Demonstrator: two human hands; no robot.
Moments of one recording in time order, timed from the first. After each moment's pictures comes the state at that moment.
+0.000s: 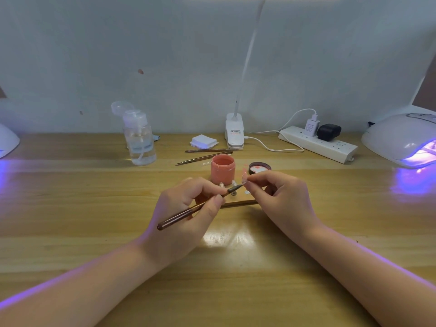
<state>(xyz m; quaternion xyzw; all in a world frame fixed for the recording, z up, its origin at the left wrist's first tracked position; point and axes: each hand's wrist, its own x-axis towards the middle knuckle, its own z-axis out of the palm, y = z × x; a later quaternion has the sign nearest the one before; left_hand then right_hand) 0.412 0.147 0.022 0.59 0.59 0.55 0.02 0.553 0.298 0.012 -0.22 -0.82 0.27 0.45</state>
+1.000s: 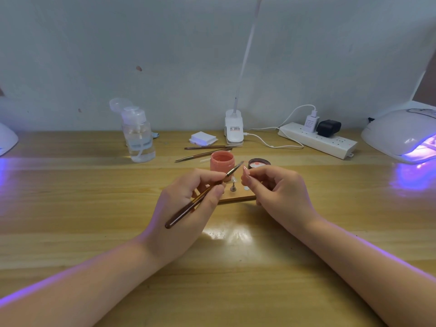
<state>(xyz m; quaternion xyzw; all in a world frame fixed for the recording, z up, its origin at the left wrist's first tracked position) 0.415 0.150 0.019 0.57 0.60 0.56 0.03 0.553 0.297 0.014 -0.21 -0.81 0.34 0.42</state>
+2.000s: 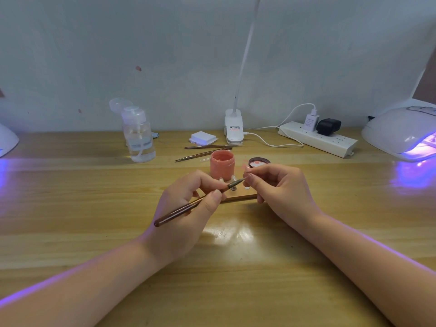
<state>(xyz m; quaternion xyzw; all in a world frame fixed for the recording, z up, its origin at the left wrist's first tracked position) 0.416 0.147 0.019 0.58 0.58 0.57 0.06 0.553 0.302 0.014 -0.20 -0.78 0.42 0.42</state>
